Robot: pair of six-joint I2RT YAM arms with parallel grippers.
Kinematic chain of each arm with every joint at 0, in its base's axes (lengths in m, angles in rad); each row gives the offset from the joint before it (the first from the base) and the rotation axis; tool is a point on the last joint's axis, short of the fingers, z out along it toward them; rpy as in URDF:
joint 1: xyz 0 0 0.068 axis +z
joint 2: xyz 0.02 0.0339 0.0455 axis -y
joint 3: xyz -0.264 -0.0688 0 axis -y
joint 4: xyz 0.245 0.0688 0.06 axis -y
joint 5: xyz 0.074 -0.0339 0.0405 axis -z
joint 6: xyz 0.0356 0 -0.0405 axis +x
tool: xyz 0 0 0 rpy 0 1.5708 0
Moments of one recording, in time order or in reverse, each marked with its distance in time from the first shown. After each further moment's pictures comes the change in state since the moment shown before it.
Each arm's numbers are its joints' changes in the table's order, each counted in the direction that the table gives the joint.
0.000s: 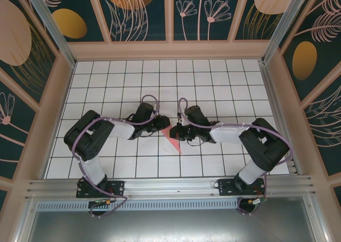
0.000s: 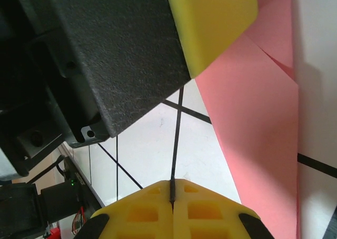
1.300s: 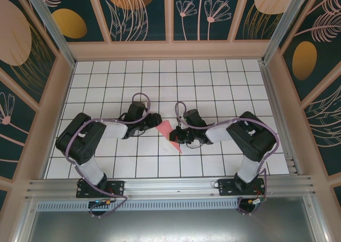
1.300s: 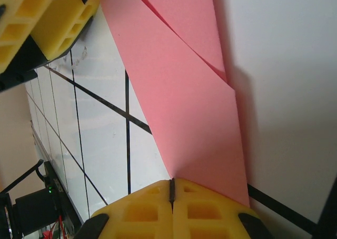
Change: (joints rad) left arm 0.097 0.083 -0.052 -0.056 -0.070 0.096; right arm -0.006 -0.151 -0.029 0.125 -0.011 0.000
